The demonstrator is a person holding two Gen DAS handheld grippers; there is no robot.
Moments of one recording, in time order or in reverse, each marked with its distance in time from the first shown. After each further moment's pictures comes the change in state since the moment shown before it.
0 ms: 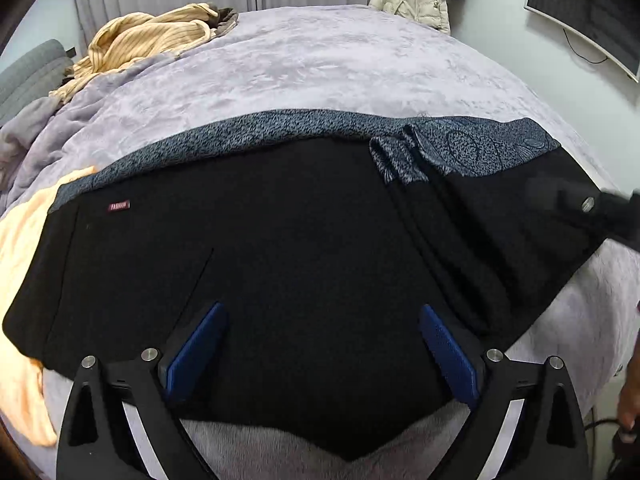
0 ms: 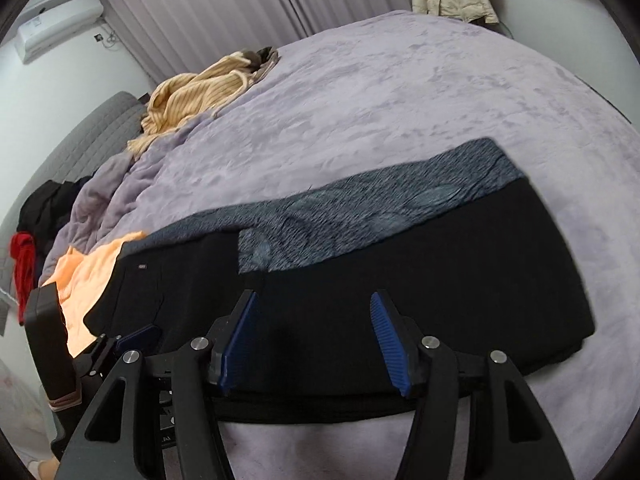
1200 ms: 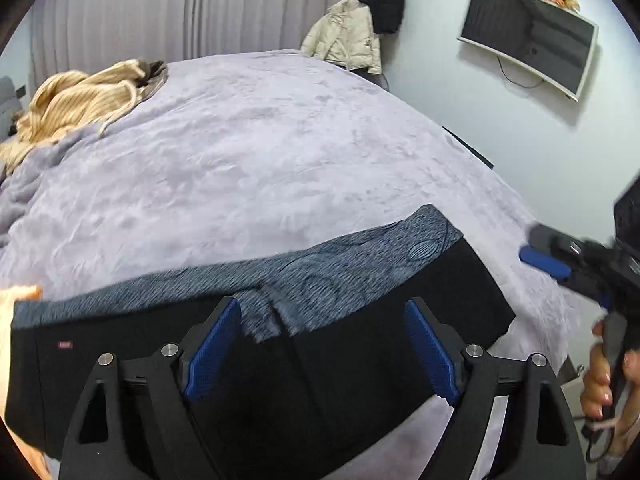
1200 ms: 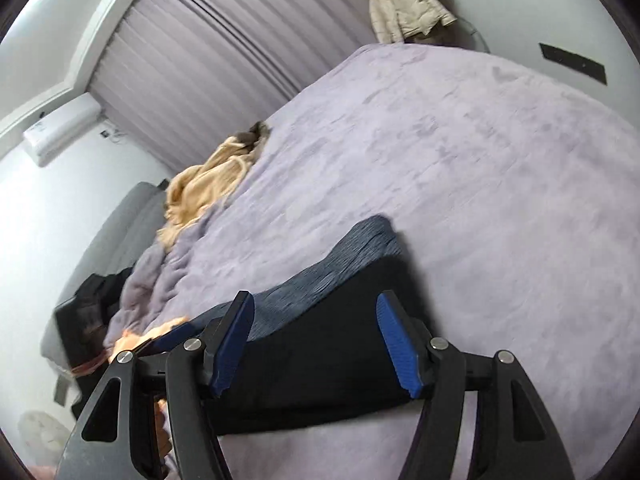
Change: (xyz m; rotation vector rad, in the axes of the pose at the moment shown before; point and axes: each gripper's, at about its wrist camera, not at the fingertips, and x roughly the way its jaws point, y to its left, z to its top) left arm -0.038 -0.077 0.092 0.107 -0.131 -0.214; right arm -0.083 -0.123 0.053 0.228 -0.198 0.118
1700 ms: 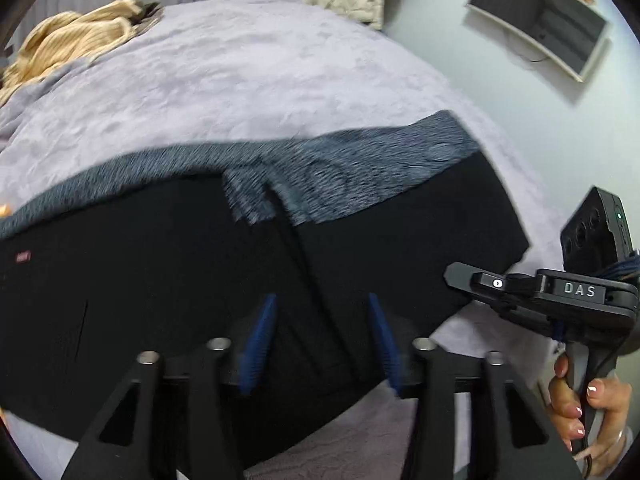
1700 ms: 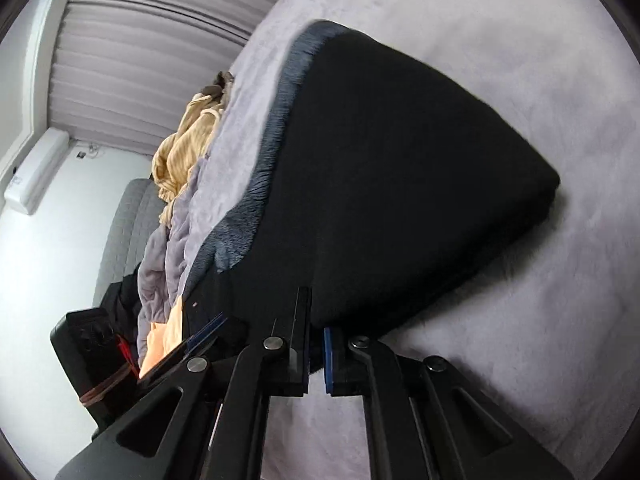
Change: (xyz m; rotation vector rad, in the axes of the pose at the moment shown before) left arm 0.023 0.022 -0.065 -0.092 0.171 -0.045; right arm 0.076 -0.017 -0.099 0.342 0.251 0.131
